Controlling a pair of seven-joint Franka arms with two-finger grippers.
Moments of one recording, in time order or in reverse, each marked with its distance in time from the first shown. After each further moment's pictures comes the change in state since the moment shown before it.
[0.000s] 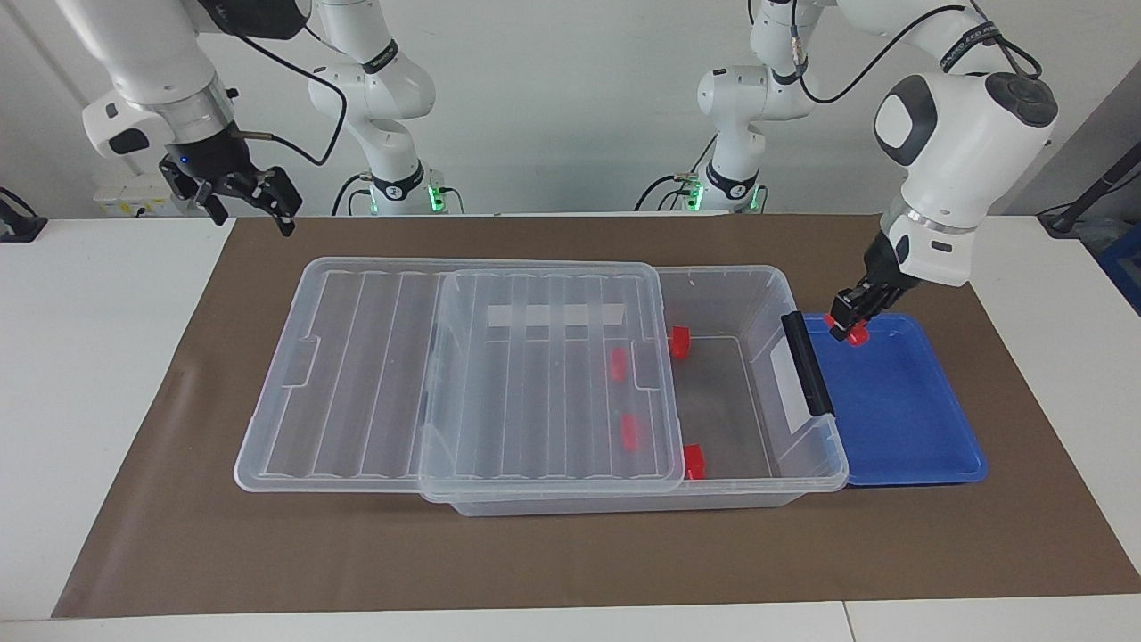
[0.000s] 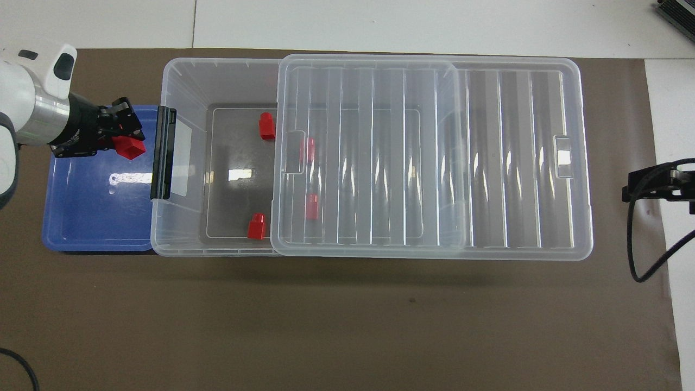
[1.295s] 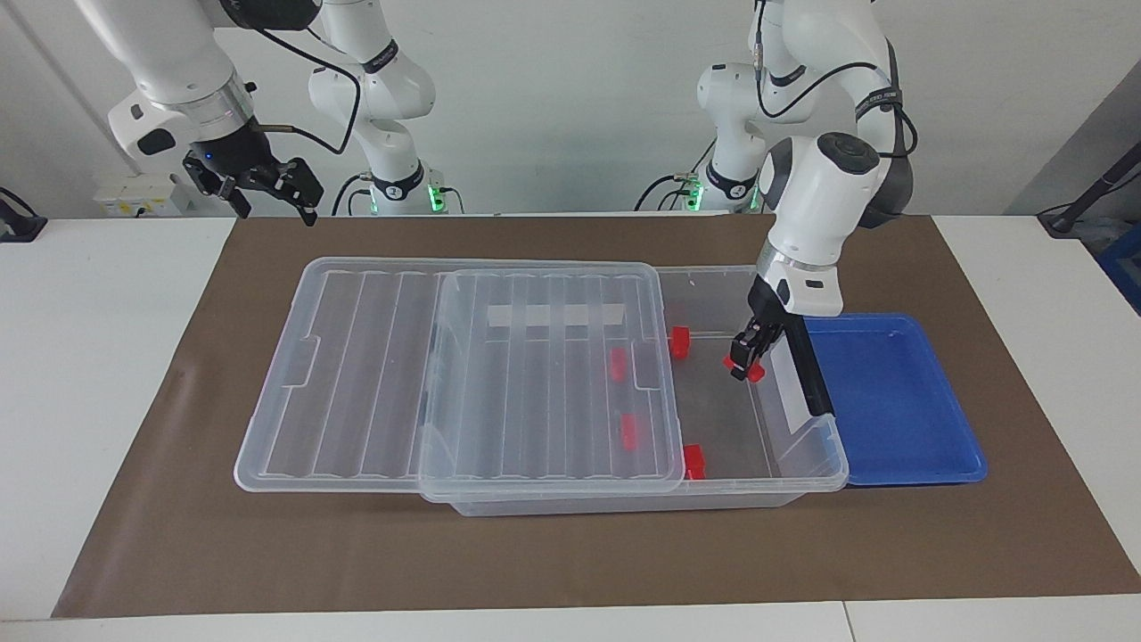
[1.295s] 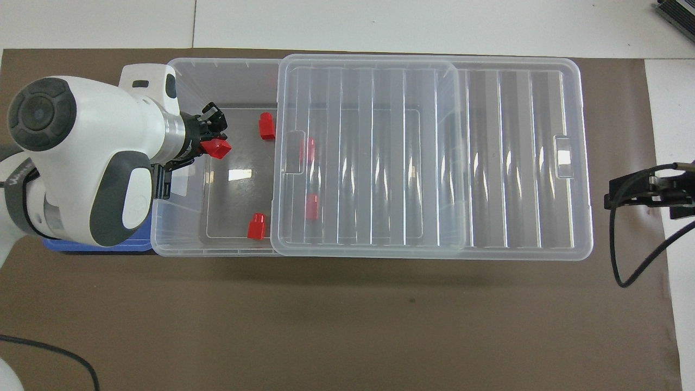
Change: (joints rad) left arm -0.169 0.022 -0.006 -0.259 0.051 0.432 -0.384; right arm 0.010 0.014 0.021 -0.004 0.012 -0.016 -0.004
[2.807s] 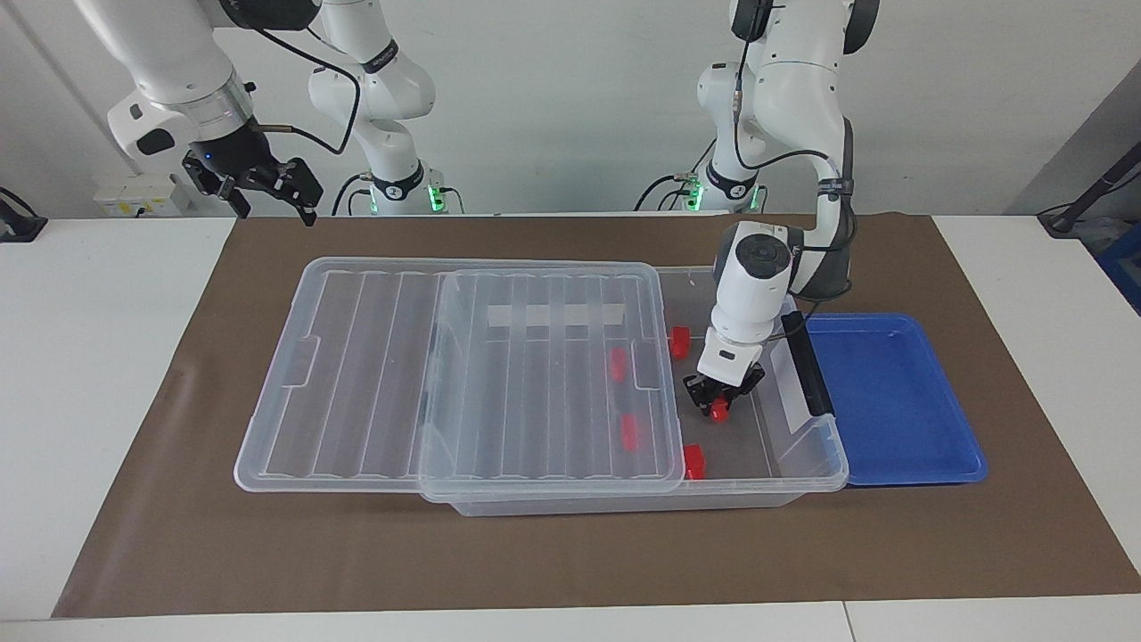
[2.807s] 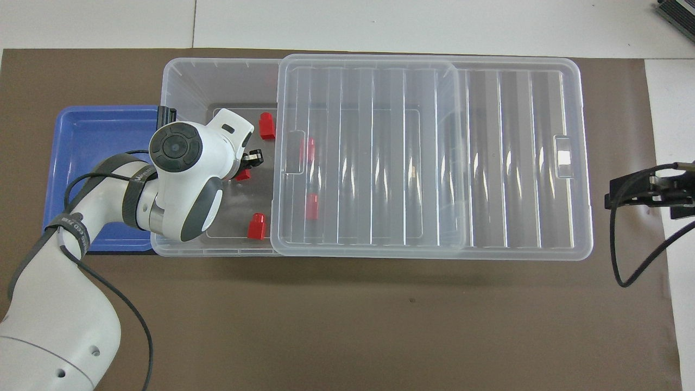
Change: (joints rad) left arm -0.048 0.229 -0.001 -0.021 0.140 0.125 0.348; right arm -0.001 0.000 -0.001 0.000 0.000 0.000 0.000
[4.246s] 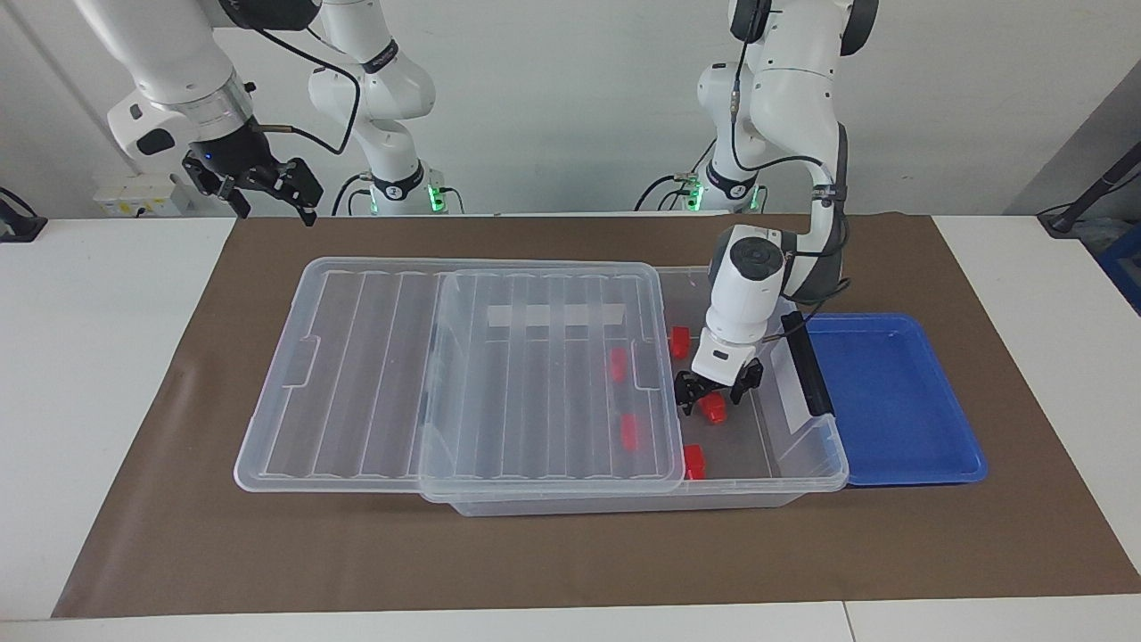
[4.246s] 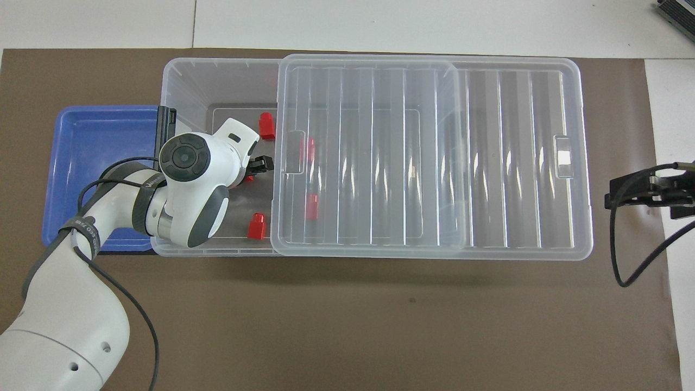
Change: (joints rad) left arm -0.005 -0.001 -0.004 -0.036 0.000 0.051 -0.036; right arm 0.000 0.000 0.000 0.000 0.000 0.000 0.000
